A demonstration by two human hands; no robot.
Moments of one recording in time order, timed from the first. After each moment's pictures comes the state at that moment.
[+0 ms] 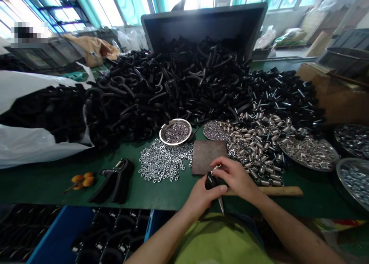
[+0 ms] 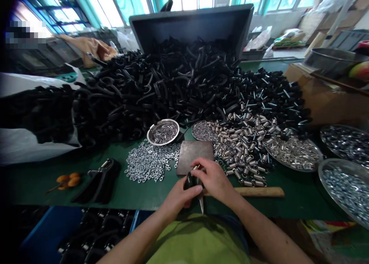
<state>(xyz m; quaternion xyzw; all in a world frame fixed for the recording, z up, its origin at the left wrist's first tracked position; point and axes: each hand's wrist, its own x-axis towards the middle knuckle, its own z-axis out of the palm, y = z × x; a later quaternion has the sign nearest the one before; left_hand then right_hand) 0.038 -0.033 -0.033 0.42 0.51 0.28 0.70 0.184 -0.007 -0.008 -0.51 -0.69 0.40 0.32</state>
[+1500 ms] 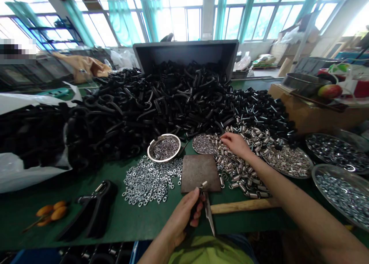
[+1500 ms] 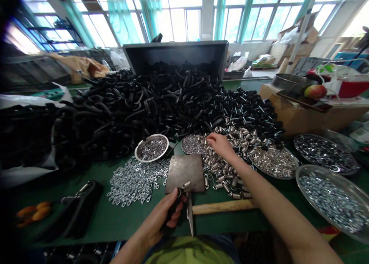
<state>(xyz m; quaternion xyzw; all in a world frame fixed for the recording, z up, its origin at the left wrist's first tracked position) 0.033 -0.029 -0.038 0.30 0.46 0.28 0.79 0.274 0.118 0.002 -0.66 -0.69 0.20 0.22</state>
